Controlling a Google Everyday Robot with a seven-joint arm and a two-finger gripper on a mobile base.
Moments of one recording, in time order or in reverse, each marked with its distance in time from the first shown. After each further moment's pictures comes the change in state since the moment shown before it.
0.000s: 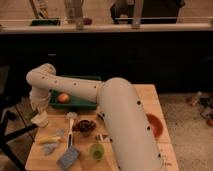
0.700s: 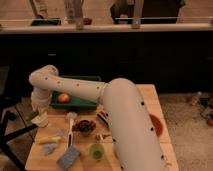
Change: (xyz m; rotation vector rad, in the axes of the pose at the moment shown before) arm -0.001 0.008 0.000 0.020 -0.028 0.046
